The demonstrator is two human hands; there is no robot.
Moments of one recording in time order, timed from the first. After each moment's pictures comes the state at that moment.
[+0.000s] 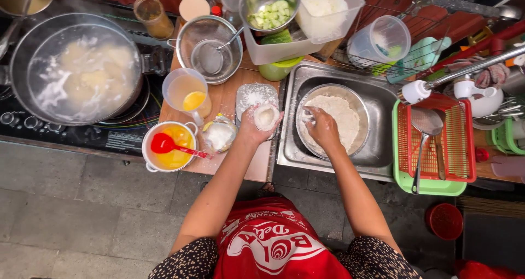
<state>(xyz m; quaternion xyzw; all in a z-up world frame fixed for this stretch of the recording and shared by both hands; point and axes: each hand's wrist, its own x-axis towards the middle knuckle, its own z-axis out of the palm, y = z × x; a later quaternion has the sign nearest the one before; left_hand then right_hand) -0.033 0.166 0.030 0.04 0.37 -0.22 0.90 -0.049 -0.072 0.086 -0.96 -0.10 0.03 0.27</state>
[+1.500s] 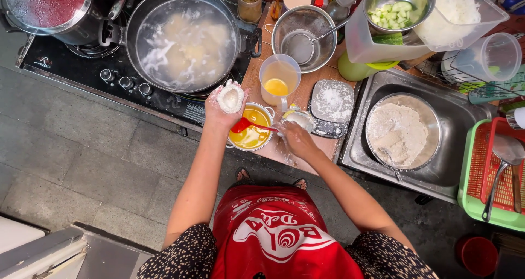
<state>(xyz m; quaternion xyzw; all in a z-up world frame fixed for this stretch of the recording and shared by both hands) -0.113 0.486 0.082 -0.03 0.39 0.01 0.92 -0.128 0.212 0.116 -0.89 -0.36 0.18 0.19</state>
